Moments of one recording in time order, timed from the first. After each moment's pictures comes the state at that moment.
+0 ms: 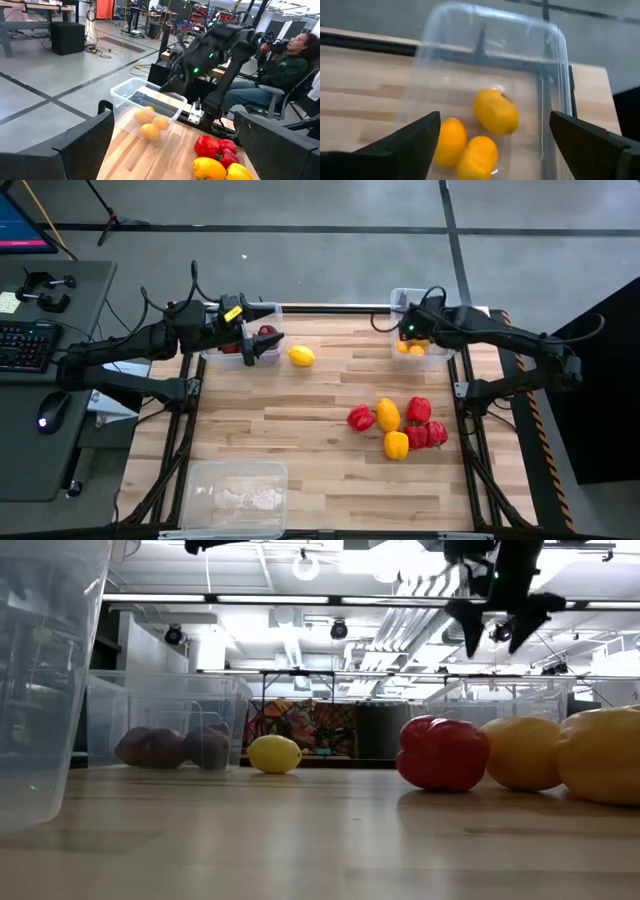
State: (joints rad) left arm 0.18 0.95 1.04 -0.20 -0.17 -0.23; right arm -0.39 1.22 1.18 -1.21 0.68 0.94
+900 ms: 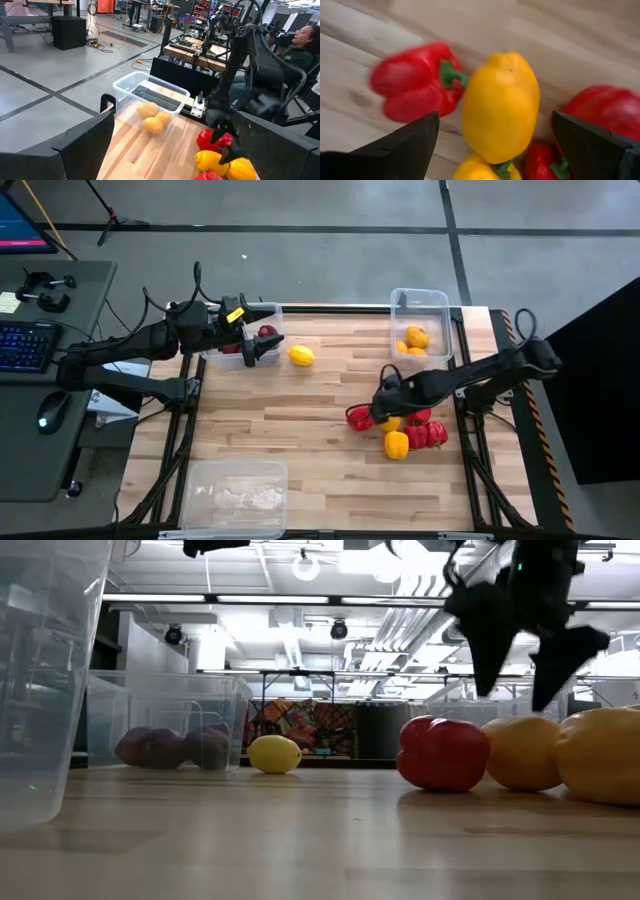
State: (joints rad) left arm 0.18 0.95 1.04 -0.23 -0.17 -0.22; right arm 0.21 1.44 1.00 -0.95 0.14 1.39
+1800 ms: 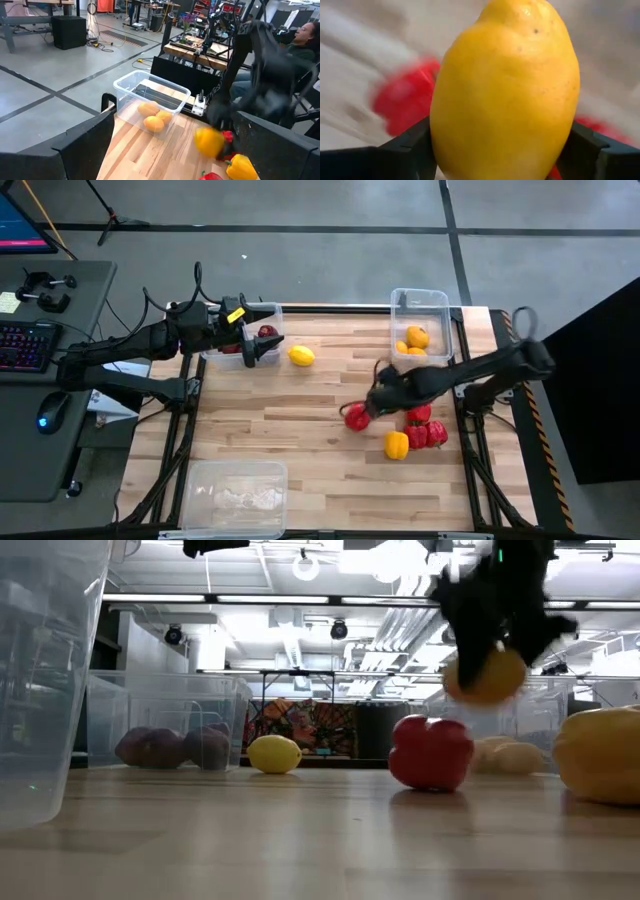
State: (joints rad) left arm 0.18 0.95 1.04 -0.24 -0.17 -0.21; right arm 0.20 1.49 1.15 -1.08 0.28 1.29
